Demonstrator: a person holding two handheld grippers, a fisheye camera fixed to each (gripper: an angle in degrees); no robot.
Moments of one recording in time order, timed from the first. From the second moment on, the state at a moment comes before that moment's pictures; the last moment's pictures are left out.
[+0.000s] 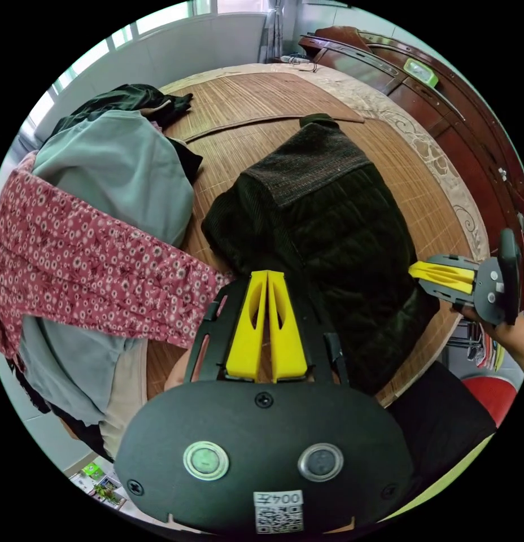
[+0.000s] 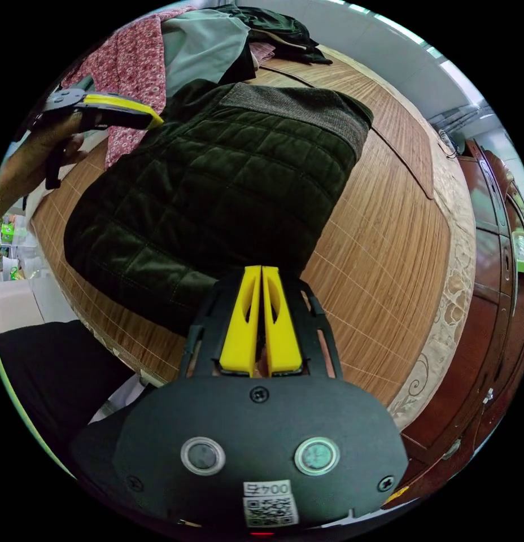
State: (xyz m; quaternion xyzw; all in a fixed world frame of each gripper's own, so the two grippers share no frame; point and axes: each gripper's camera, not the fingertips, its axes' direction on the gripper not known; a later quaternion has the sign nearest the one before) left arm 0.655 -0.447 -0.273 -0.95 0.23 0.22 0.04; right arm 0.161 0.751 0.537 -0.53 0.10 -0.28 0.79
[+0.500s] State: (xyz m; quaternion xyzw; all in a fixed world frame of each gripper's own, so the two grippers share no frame) left arm 0.744 -0.461 -0.290 -0.93 0.27 0.24 0.04; right arm 0.188 0.752 0.524 -0.53 0.07 -0.22 0.82
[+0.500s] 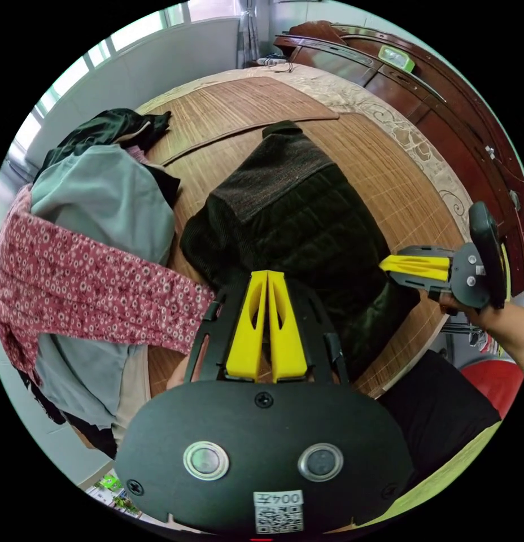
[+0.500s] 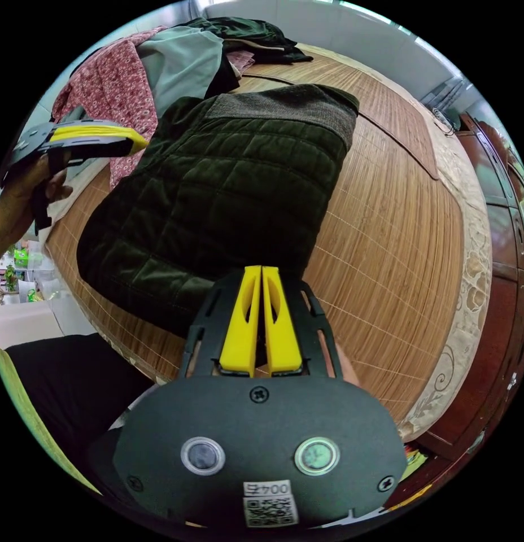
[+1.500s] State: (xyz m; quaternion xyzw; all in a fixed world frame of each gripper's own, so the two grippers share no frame) left arm 0.874 -0.402 -0.417 -0.88 0.36 0.30 -0.01; right arm 0.225 0.741 0.508 -0.50 0.05 -0.15 0.85
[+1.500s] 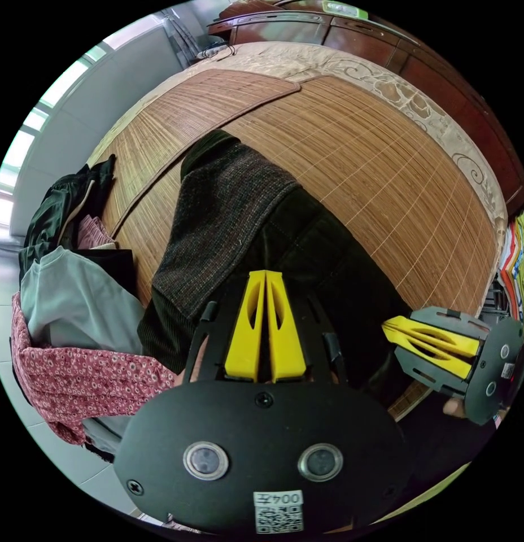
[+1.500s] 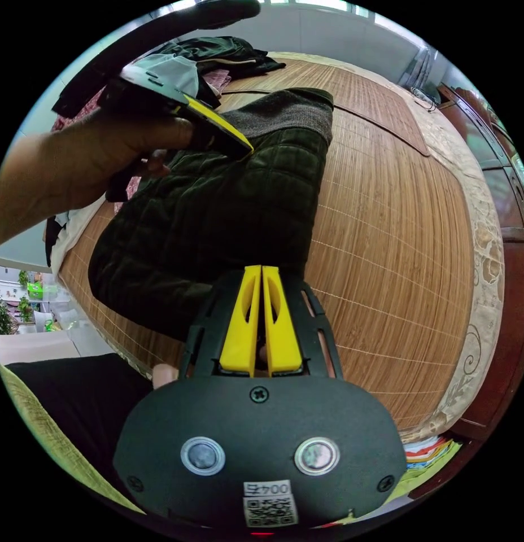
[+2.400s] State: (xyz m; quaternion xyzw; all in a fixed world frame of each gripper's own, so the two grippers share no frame) left arm 0.682 -0.447 -0.404 -0.94 0.16 0.30 0.01; right arm 0.278 0.663 0.541 -0.58 -0.03 -0.05 0.81
